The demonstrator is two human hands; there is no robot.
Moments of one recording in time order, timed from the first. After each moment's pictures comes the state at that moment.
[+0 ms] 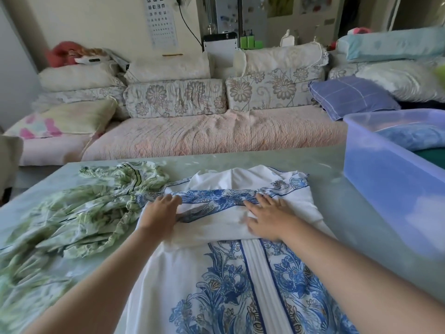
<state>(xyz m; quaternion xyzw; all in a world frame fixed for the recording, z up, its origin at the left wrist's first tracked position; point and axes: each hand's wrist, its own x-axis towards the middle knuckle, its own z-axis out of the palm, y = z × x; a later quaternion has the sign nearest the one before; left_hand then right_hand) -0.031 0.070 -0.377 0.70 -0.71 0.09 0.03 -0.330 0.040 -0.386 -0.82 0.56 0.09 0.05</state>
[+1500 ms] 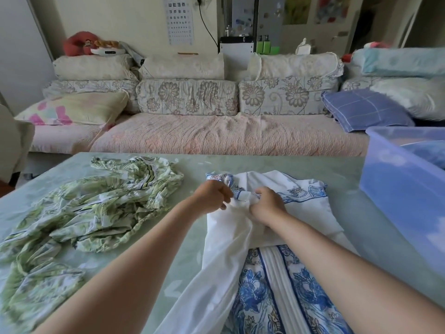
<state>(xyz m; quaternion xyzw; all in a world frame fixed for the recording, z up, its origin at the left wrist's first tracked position) -0.100 0.054 -0.322 0.65 -0.60 -0.37 0.29 -0.261 0.035 -0.356 -0.65 0.68 -0.23 0.25</state>
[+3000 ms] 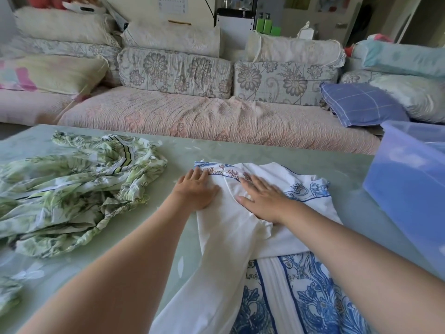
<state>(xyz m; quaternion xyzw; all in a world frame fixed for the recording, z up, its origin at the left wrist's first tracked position) -0.065 -0.044 -0.416 0.71 -0.69 -0.07 0.07 -0.286 -0.047 -0.402 -0.82 0.56 0.06 0.10</state>
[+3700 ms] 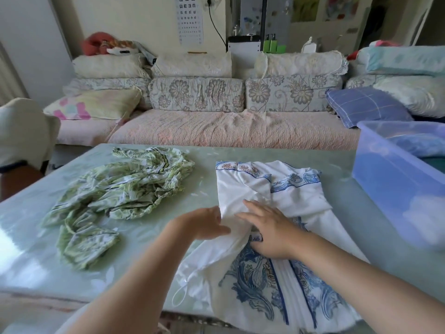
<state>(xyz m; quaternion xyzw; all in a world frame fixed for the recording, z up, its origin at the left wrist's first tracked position) -0.089 0.178 -0.338 0.68 -0.71 -0.17 -0.04 -0.301 0.162 -0.361 -0.90 0.42 -0.03 0.11</state>
